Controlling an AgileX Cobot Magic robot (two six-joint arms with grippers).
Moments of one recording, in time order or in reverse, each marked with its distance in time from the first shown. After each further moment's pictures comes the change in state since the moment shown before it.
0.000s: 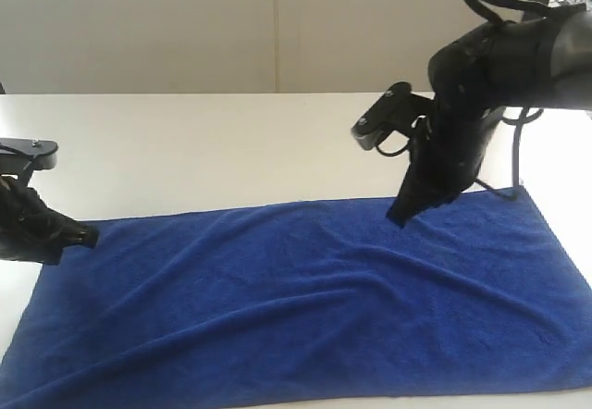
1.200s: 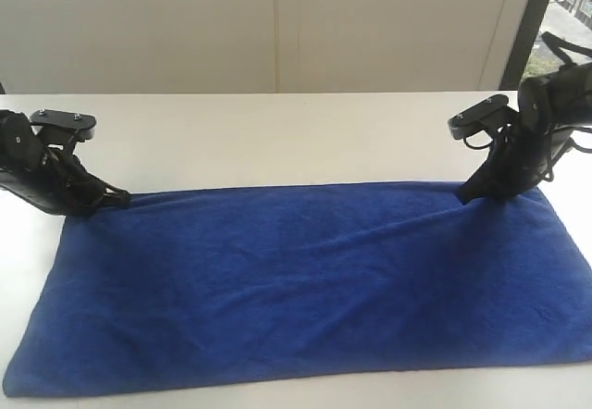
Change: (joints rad) left arm 0.000 0.290 -0.281 0.026 -0.153 0.049; right arm -0.377 0.326 -0.169 0.052 -0.239 -0.019
